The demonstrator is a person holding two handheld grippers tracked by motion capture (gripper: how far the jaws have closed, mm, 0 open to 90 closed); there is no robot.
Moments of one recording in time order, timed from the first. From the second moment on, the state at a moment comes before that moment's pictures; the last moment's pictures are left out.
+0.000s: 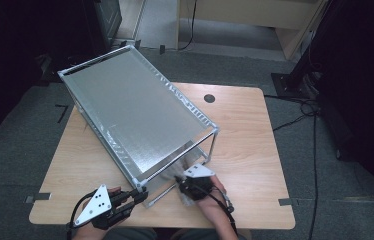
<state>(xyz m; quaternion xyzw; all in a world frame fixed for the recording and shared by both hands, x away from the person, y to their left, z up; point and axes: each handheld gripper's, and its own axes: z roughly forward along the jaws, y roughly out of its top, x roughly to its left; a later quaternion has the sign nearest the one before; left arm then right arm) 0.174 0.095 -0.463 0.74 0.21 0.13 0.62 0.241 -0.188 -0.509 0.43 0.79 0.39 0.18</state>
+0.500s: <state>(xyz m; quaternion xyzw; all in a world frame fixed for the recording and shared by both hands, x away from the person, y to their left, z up) 0.175 0.091 -0.464 0.74 0.21 0.13 0.62 0.241 -0.211 -0.511 0.49 0.75 0.38 0.22</state>
